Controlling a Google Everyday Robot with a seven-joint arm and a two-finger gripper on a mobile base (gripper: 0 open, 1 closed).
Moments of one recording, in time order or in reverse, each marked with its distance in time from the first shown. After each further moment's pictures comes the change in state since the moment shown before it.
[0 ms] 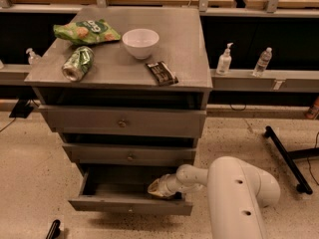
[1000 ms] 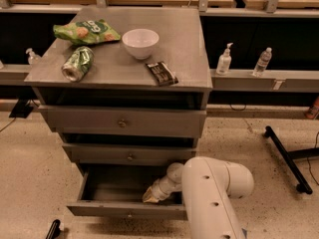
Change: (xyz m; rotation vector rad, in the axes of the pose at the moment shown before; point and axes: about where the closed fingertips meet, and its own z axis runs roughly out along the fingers) arm 0.004 0.033 0.044 -0.237 0.045 -0.045
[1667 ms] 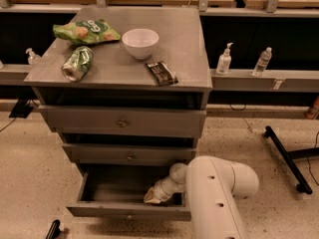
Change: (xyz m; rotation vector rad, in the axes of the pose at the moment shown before) arm 0.003 0.025 -0.006 -0.041 -0.012 0.008
